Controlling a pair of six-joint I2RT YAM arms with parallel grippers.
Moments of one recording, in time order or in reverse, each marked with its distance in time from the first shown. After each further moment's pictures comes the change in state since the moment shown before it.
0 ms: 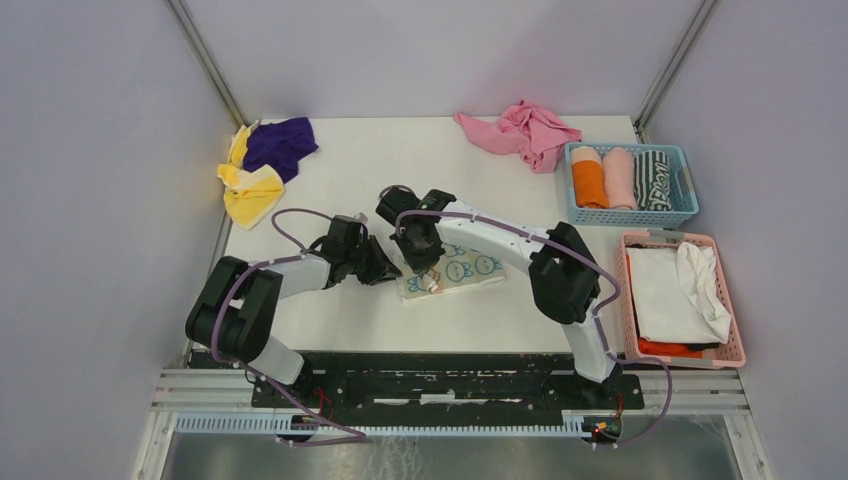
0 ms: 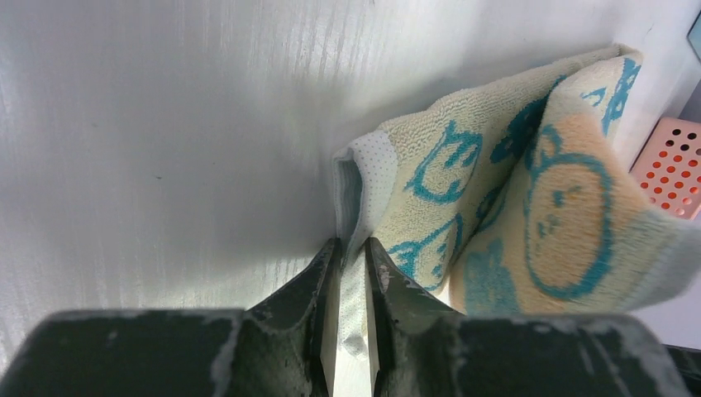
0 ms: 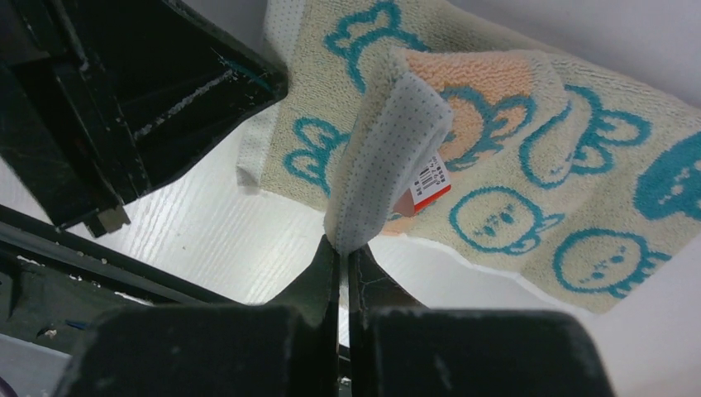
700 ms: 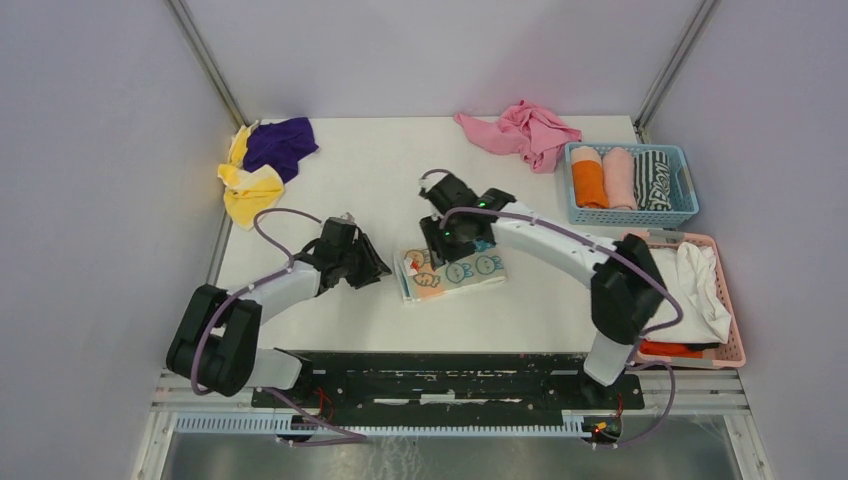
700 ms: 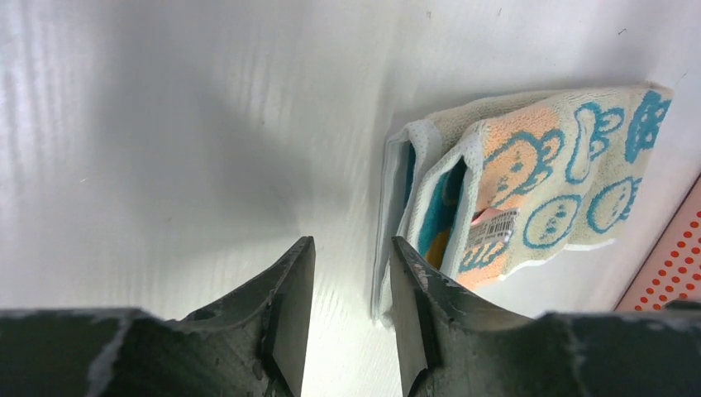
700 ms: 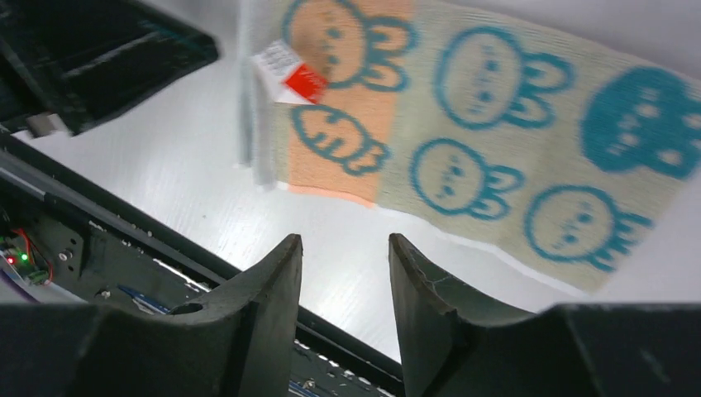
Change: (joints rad) left arm -0.011 -0.141 -0.016 -0.135 -0.157 -0.002; right arm -0.076 -0.225 -0.268 0.187 -0.118 0.017
